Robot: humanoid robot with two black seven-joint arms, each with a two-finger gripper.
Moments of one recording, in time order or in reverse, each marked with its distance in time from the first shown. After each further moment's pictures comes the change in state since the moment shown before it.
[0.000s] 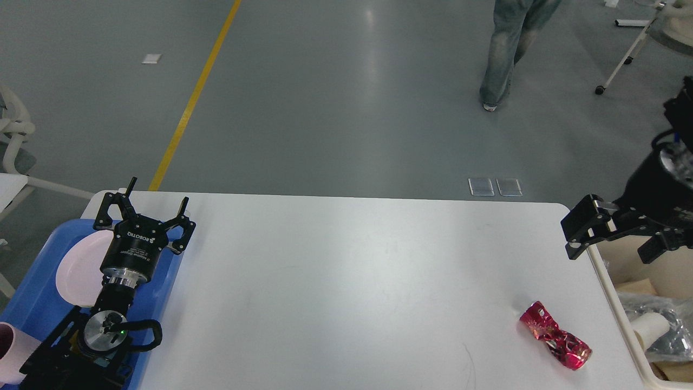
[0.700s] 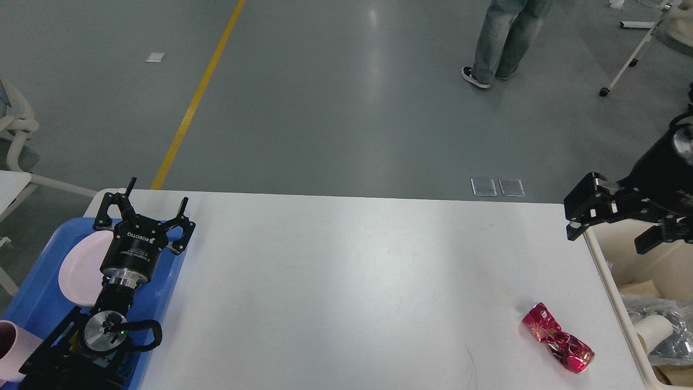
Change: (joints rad) left arm 0.000 0.000 0.000 0.000 0.000 0.001 0.000; right arm 0.112 0.294 -0.338 0.008 0.119 -0.074 0.351
